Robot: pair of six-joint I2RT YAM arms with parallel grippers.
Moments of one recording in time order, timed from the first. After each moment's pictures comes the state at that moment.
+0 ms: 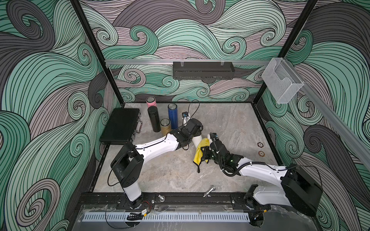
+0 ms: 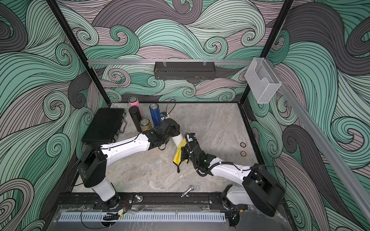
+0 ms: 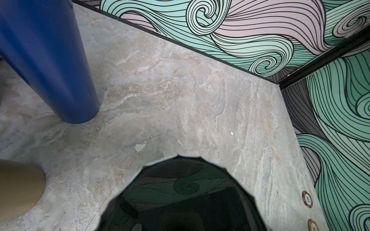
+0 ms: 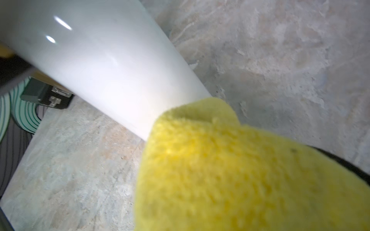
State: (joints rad) left arm -0.84 1.70 1.26 -0.23 -0.43 -0.84; right arm 0.81 1.29 0.52 0.10 0.16 0.66
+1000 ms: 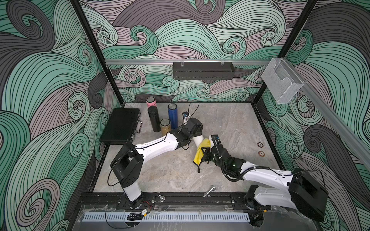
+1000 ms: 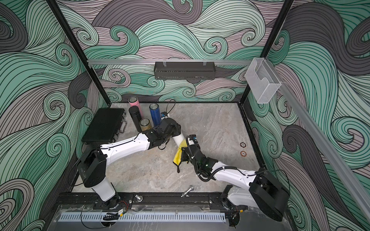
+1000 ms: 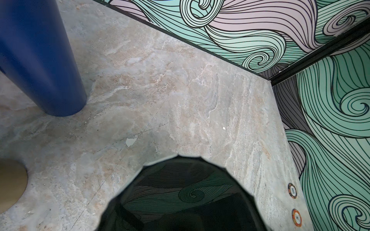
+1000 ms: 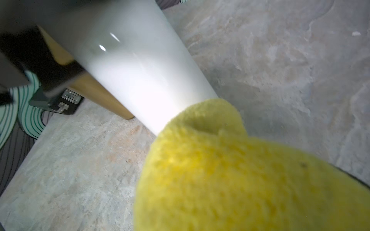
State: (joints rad) left arm -0.84 1.70 1.27 -0.23 -0.37 -0.87; right arm 0.88 1.24 0.51 0.20 0.27 0.62
